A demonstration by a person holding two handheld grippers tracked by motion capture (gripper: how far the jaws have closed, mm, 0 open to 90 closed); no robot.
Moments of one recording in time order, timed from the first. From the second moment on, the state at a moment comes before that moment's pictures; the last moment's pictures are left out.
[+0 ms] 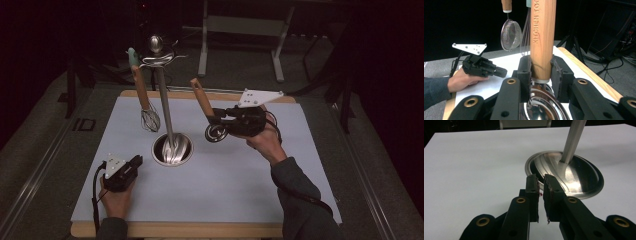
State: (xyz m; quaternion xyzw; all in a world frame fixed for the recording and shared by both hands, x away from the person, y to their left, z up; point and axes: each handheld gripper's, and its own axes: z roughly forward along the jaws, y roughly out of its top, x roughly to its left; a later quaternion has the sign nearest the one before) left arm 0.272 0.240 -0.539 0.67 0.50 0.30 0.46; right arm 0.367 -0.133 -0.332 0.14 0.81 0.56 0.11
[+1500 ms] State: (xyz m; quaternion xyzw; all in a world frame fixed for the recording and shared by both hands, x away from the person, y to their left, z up) left arm 0.271 0.240 -0.539 0.67 0.50 0.30 0.46; right arm 0.366 -0.108 -0.312 0.11 0.81 0.57 0.11
